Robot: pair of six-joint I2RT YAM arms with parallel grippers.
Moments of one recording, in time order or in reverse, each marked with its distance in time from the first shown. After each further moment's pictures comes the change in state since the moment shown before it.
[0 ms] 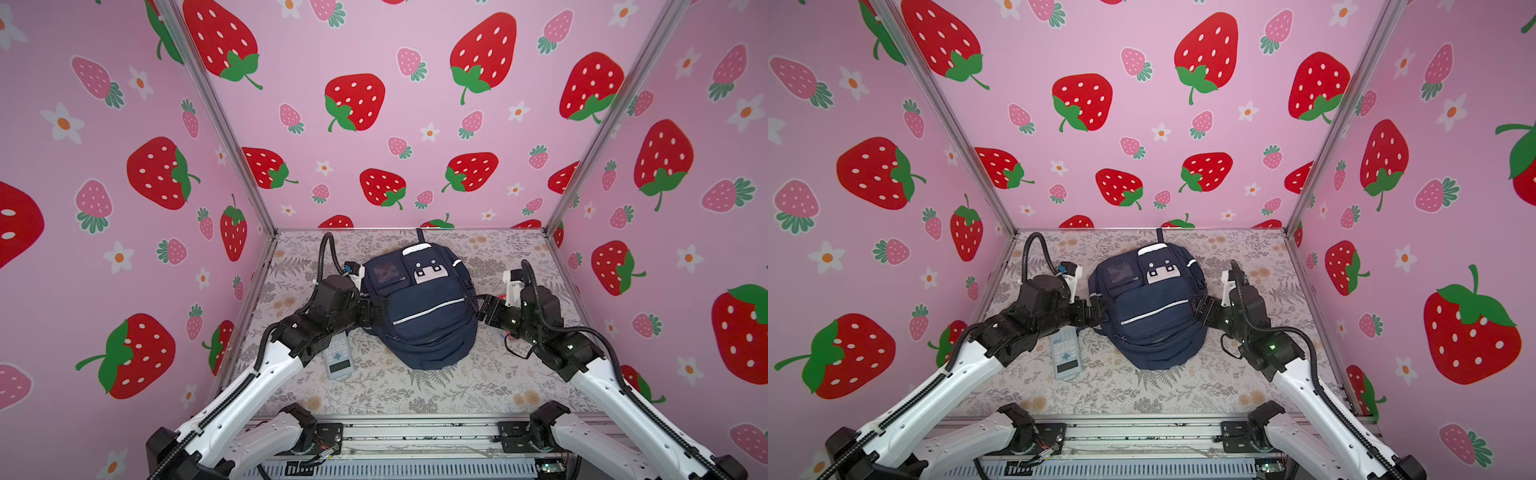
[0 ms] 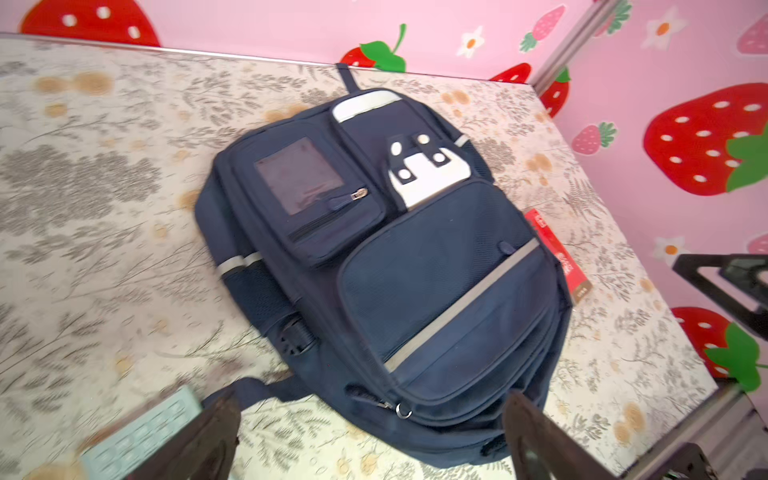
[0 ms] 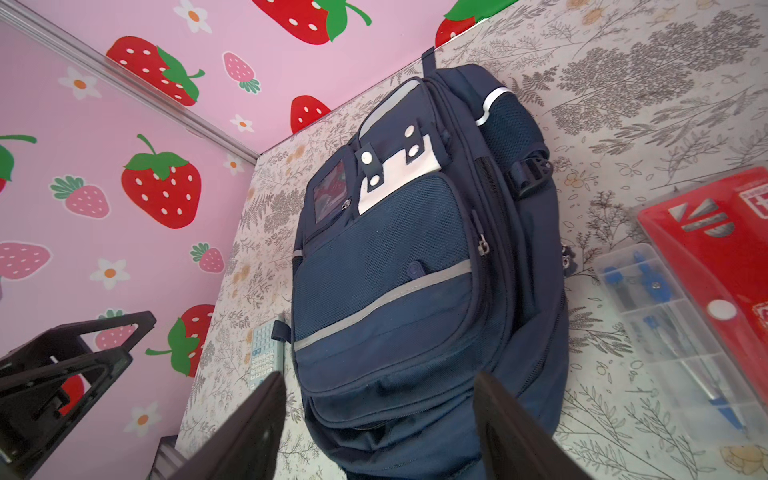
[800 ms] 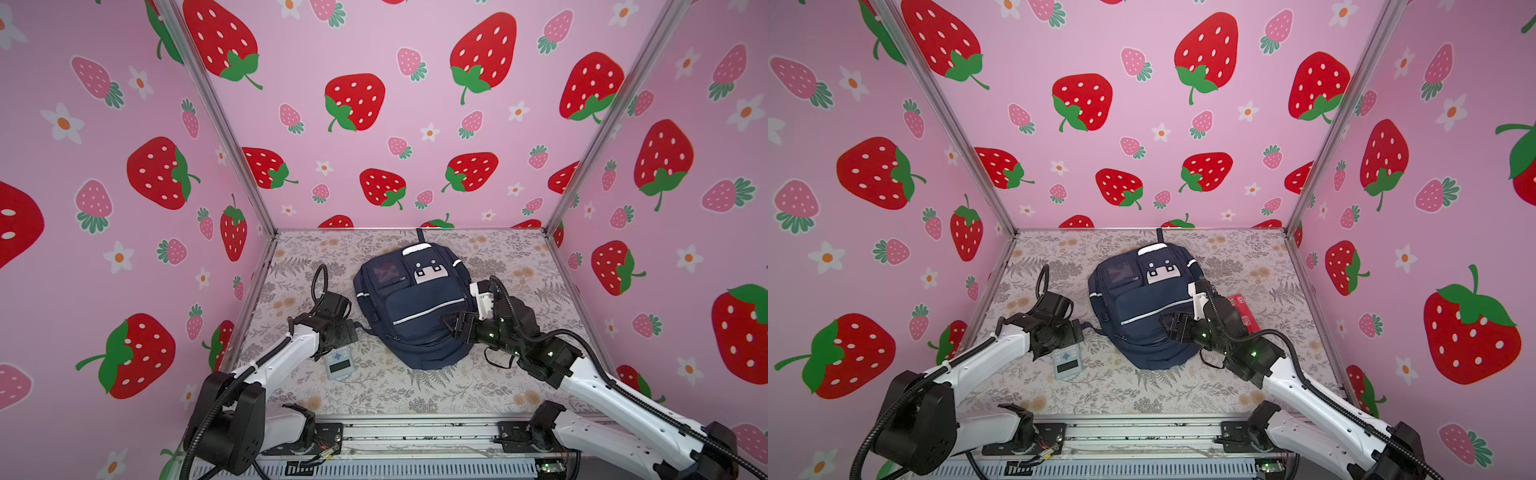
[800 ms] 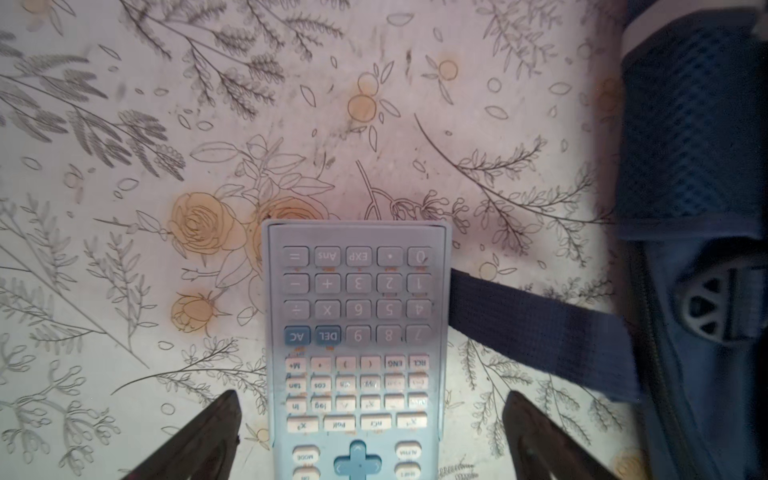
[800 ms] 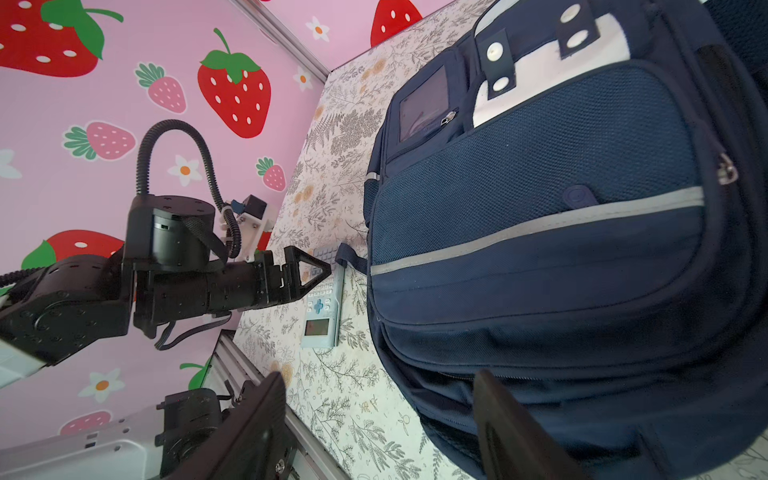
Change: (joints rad) left arm 0.241 0.327 -0.230 -0.039 -0.100 -0.258; right arm 0.264 0.067 -0.049 0.134 0.002 0.053
